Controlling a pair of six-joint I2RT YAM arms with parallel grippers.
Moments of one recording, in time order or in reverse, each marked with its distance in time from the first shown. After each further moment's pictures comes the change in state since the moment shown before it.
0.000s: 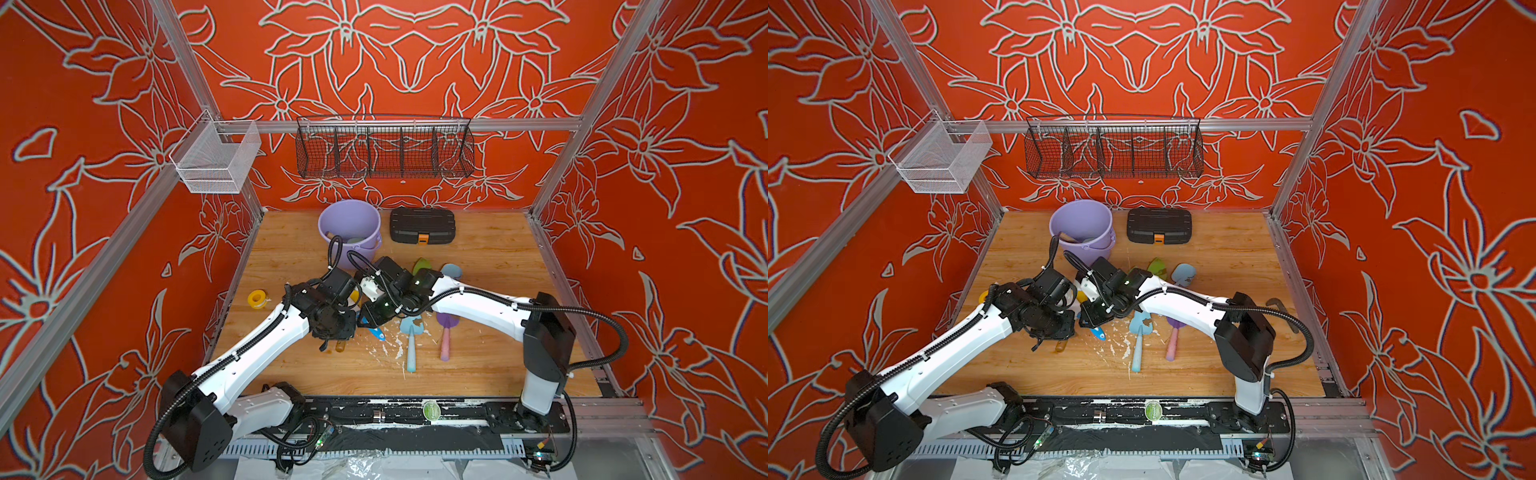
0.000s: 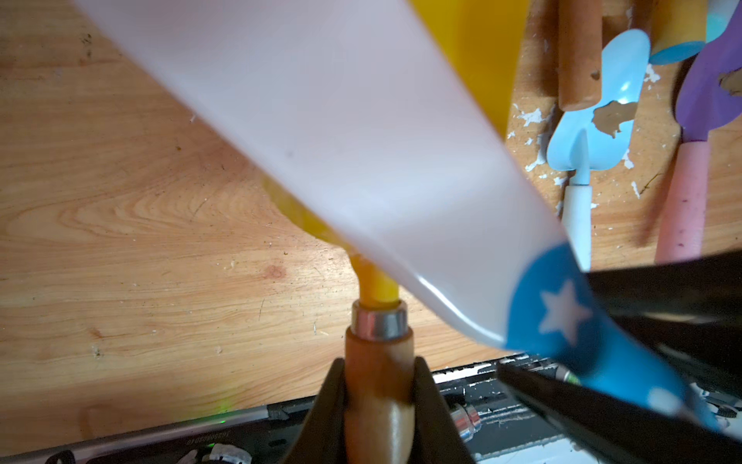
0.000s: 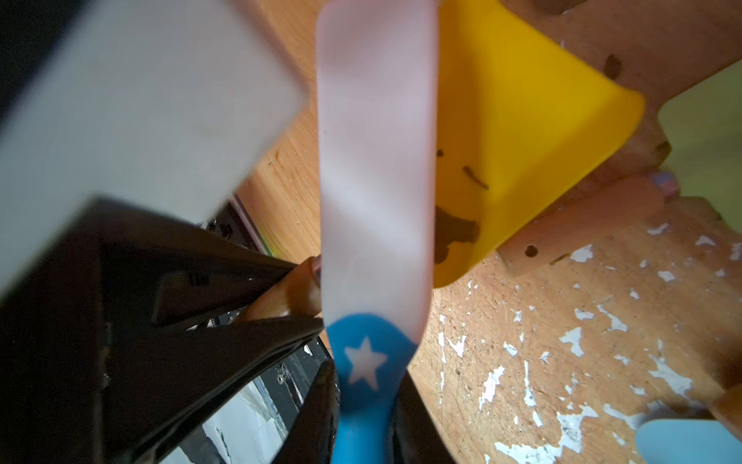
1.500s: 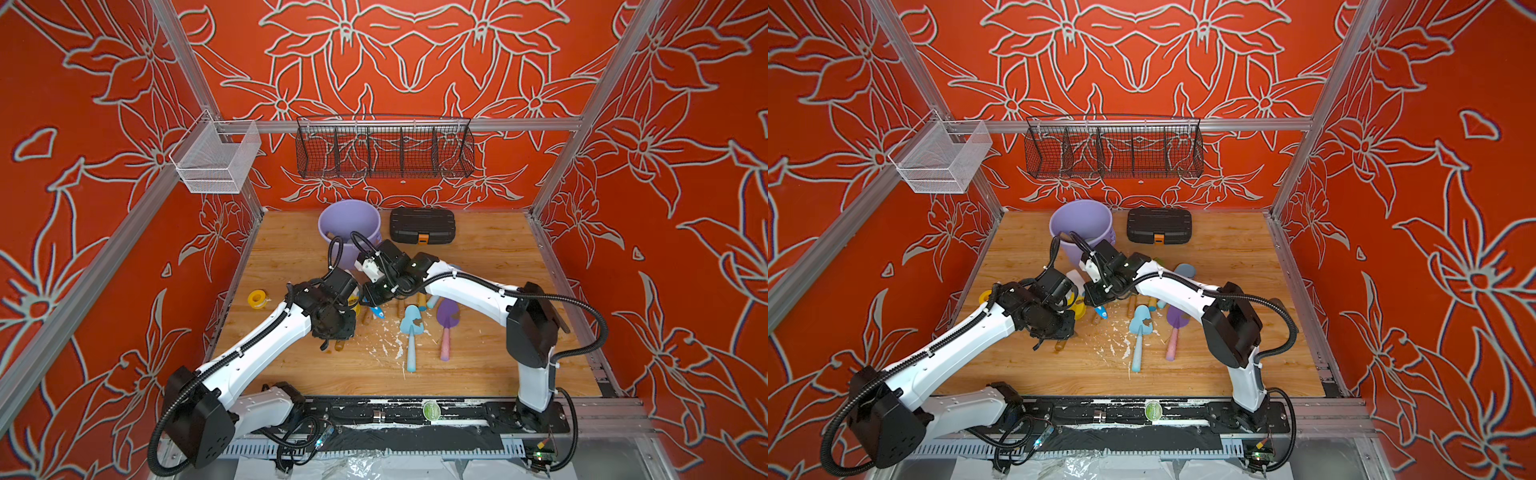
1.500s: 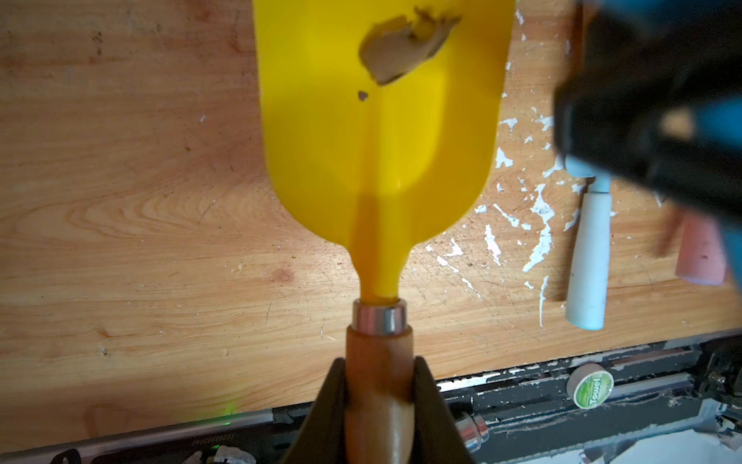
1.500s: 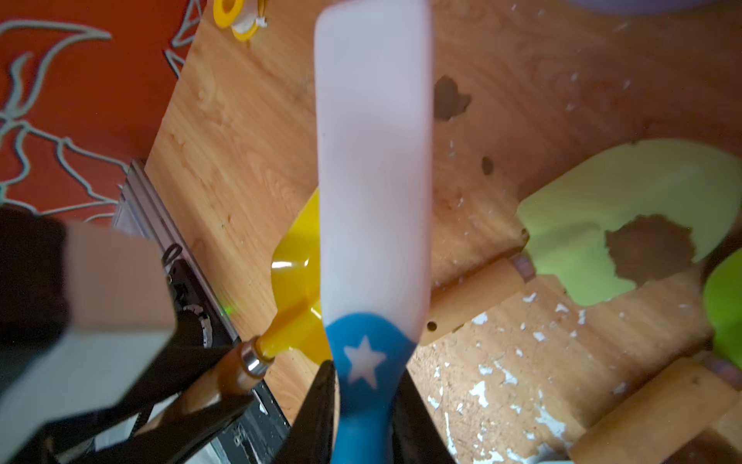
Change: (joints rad) left arm 0.009 0.015 -0.011 0.008 -0.021 -0.004; right arm -0.094 0.115 0.184 -0.039 0.062 -0.058
